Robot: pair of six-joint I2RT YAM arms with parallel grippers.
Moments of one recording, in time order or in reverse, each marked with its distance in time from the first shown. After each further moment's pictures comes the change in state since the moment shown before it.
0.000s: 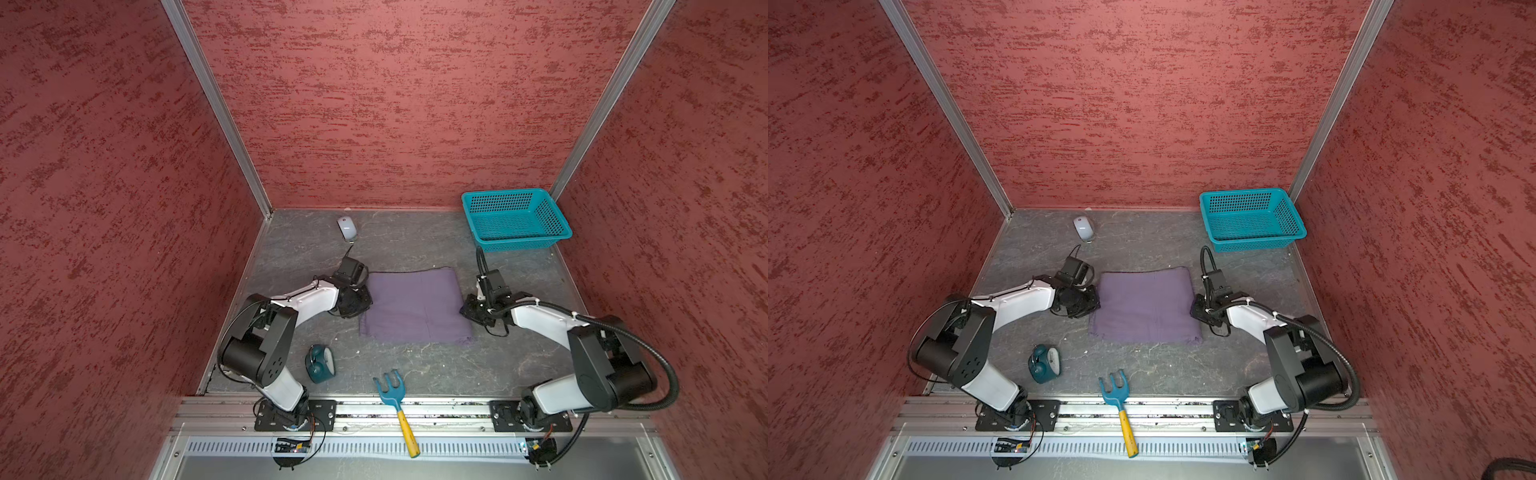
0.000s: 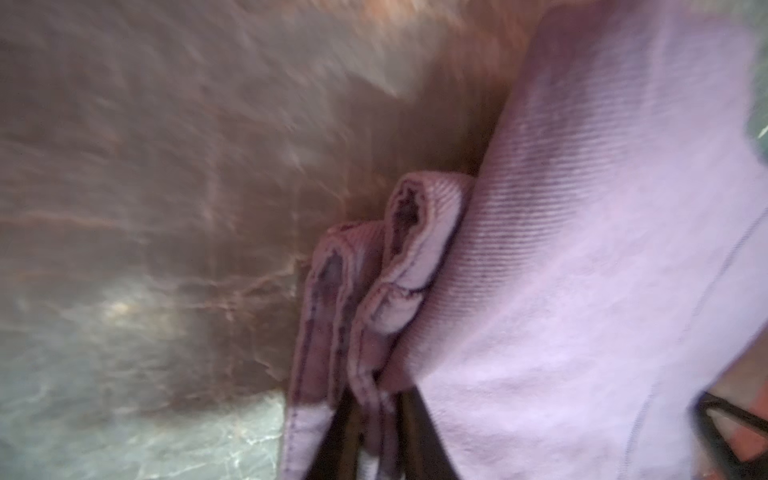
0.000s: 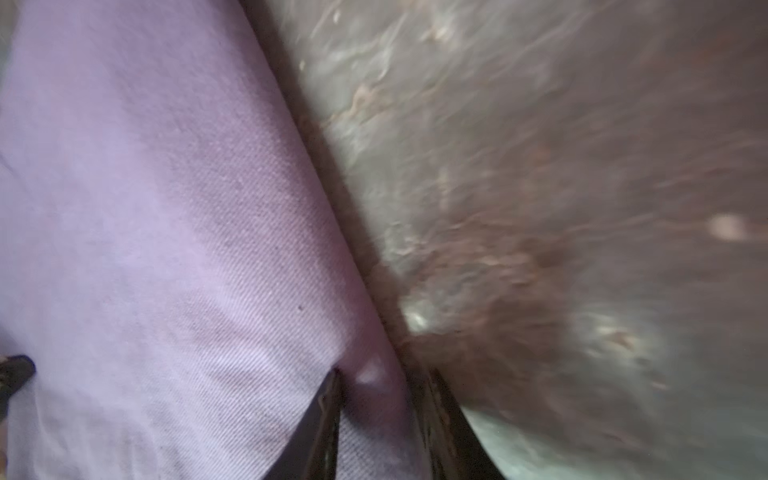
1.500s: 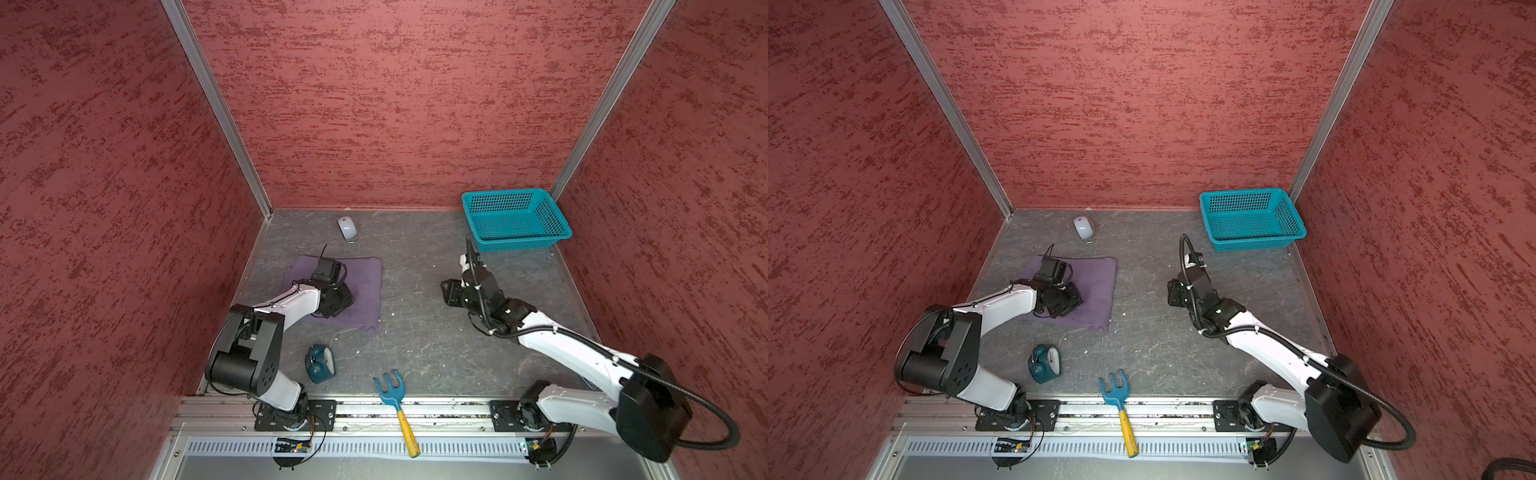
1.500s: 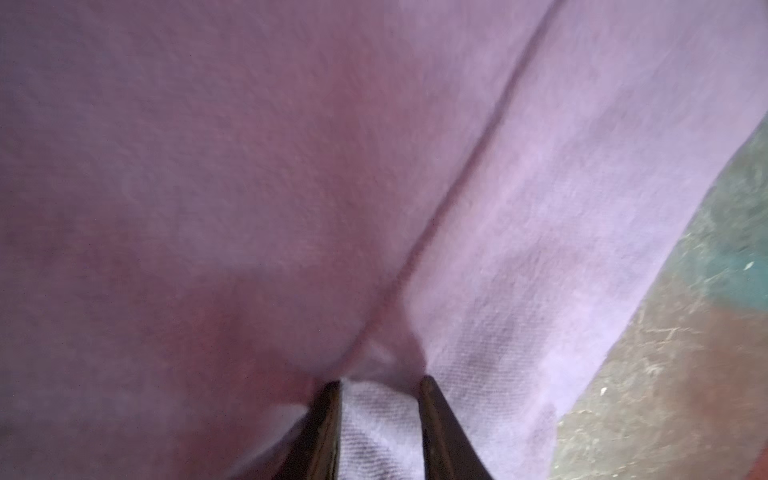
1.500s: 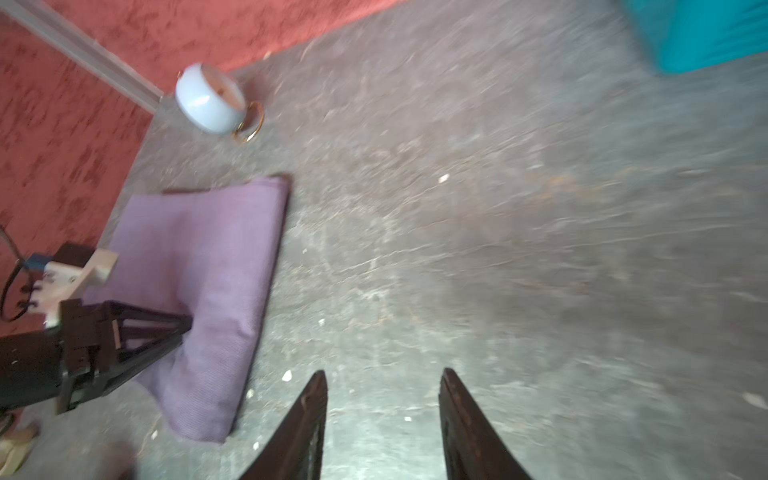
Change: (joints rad) left arm 0.167 -0.065 -0.085 0.045 -0.035 -0.029; right arm 0.294 -0.339 0.029 0.098 0.400 -0.047
